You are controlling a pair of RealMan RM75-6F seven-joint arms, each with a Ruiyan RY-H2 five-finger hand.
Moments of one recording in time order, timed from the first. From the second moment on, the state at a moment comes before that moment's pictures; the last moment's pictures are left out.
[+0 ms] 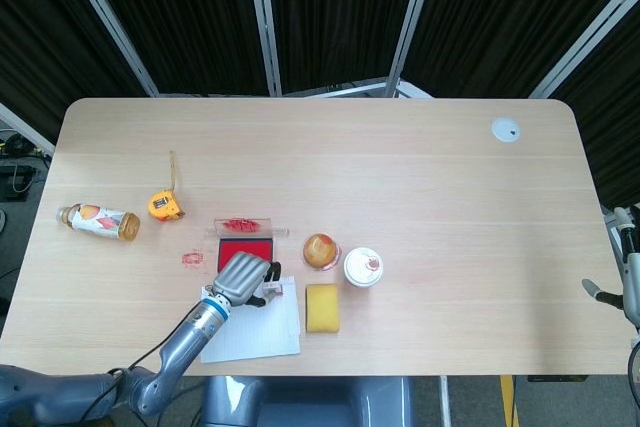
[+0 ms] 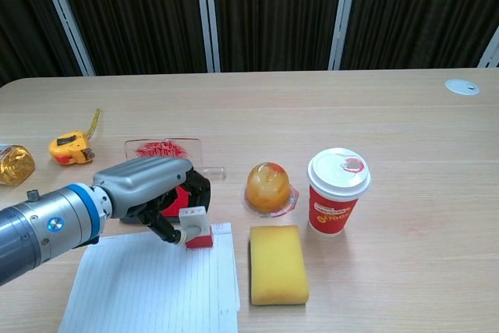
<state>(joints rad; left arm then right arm) -0.67 -1.75 -0.07 -1.46 1.16 0.94 0.37 0.11 -1.10 0.18 -1.56 -1.25 1.43 -0.13</state>
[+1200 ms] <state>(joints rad) -0.59 -1.47 0.01 -1.27 1.44 0.94 -0.11 0.10 -1.10 0.16 -1.59 -1.28 1.45 -0.18</state>
